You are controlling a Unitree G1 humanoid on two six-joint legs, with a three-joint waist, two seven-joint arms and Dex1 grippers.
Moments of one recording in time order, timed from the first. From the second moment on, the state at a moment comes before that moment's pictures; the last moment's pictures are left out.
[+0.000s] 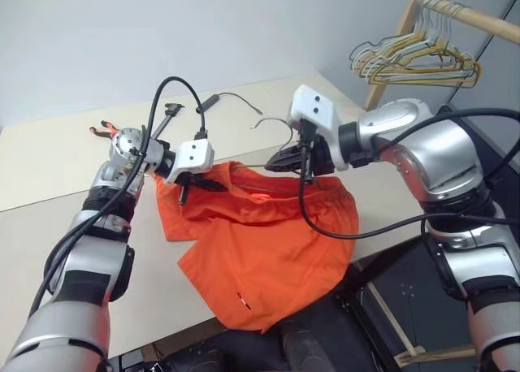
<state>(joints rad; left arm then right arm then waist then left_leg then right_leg) -1.04 0.58 -0.23 0.90 0.02 -0.31 -1.51 -1.08 -0.64 0.35 -0.12 0.37 0.96 1.06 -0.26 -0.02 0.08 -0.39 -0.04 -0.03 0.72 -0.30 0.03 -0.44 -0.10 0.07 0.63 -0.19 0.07</state>
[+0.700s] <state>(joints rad) -0.96 0.64 -0.17 0.82 -0.04 -0.20 -1.54 -1.07 -0.65 0.35 -0.13 0.38 0.95 1.08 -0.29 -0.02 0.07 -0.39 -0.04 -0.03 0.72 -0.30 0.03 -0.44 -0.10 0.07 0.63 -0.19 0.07</state>
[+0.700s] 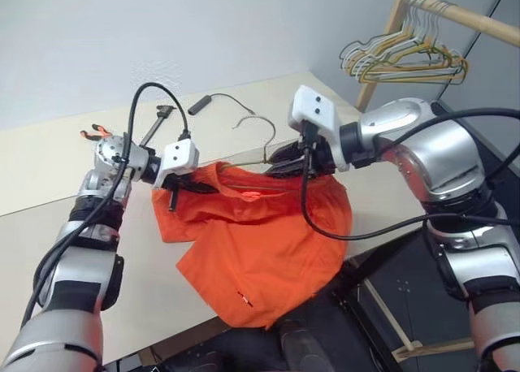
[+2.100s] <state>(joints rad) -0.85 0.71 -0.14 0.66 -0.08 -0.09 -1.51 -0.97 -0.76 0.41 0.01 0.21 0.80 1.23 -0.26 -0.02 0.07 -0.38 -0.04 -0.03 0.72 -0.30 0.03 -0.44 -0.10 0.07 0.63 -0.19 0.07</state>
